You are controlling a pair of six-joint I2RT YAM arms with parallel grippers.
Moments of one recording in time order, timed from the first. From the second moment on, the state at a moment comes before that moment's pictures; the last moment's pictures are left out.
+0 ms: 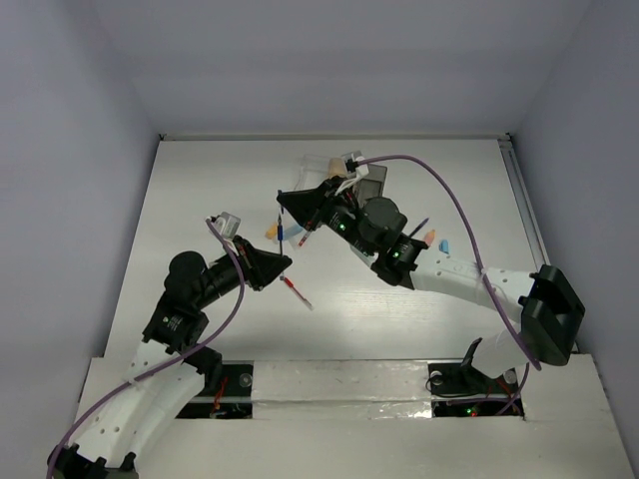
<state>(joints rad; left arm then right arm) -0.42 0.52 0.48 -0.05 0.49 -0.60 0.97 1.48 1.09 0.61 0.10 0.61</state>
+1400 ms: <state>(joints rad) -0.42 0.50 0.48 -0.09 0.45 -0.60 1.01 1.50 1.09 0.61 0.10 0.59</state>
